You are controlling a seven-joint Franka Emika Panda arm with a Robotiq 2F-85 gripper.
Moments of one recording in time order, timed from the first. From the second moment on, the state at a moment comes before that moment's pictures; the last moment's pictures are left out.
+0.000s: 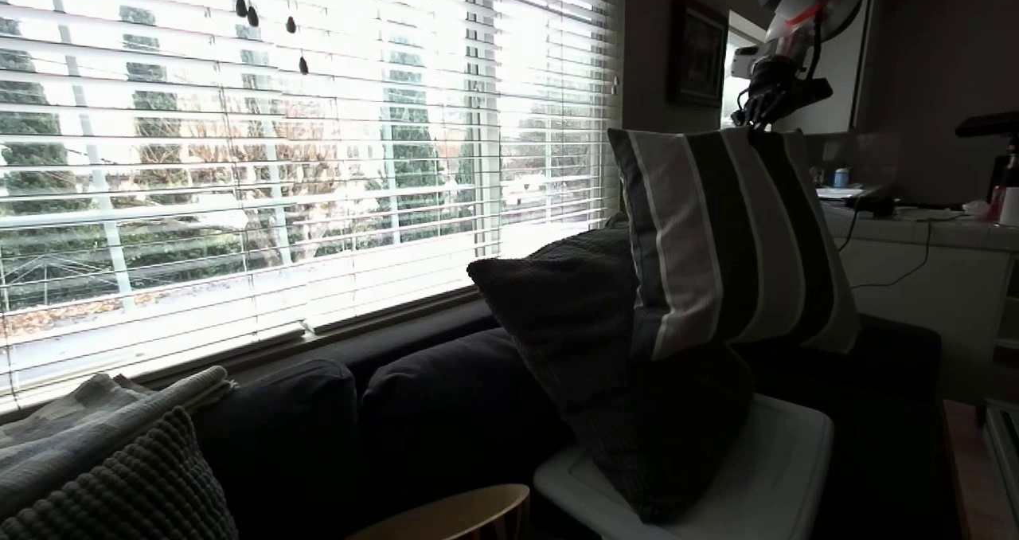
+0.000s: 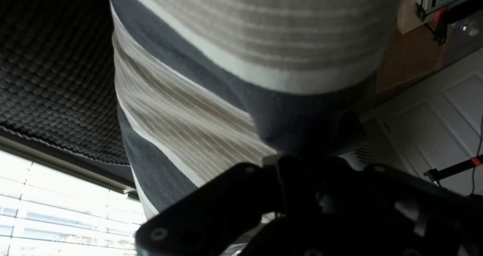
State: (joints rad) arm -0.40 0.13 -0.41 -1.57 0.55 1.28 -1.82
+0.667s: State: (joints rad) arm -0.67 0.52 -0.37 -1.15 0.52 1.19 -1.93
